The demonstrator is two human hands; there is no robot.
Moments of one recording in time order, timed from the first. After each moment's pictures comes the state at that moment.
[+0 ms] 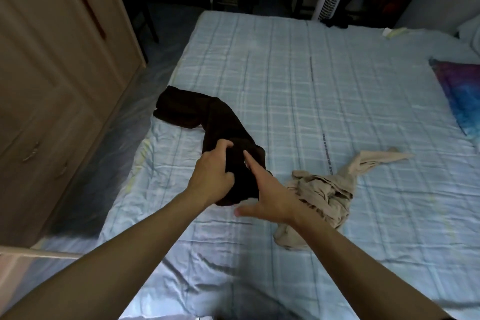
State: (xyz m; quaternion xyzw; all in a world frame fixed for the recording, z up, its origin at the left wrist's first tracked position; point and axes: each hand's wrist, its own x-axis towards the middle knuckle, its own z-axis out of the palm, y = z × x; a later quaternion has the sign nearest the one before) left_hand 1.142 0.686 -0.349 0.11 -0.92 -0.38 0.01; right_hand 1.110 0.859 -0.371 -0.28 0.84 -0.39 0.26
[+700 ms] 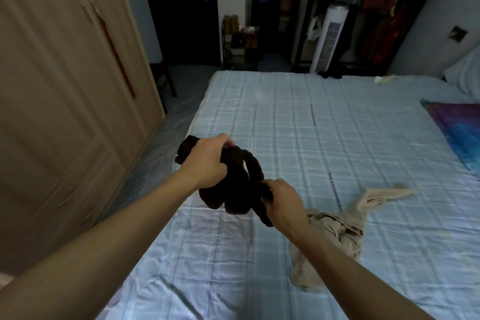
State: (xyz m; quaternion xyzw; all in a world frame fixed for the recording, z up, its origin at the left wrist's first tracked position) left_hand 1.134 0.628 -0.197 0.03 -0.95 -0.31 0.04; right_hand 1.112 0.836 -0.303 -0.21 0.93 -0.31 0.02
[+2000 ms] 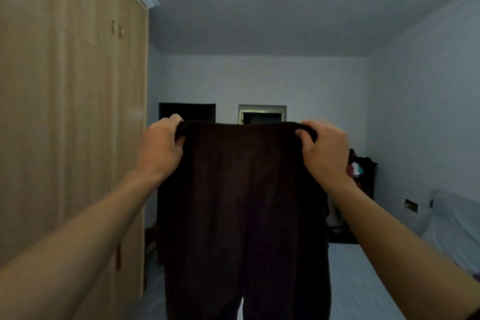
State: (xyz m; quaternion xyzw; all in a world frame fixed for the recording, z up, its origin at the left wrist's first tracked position) left_hand 1.142 0.563 0.189 -0.01 -0.80 -0.09 0.59; right_hand 1.065 0.873 0.188 -0.23 0.70 -0.34 -0.58
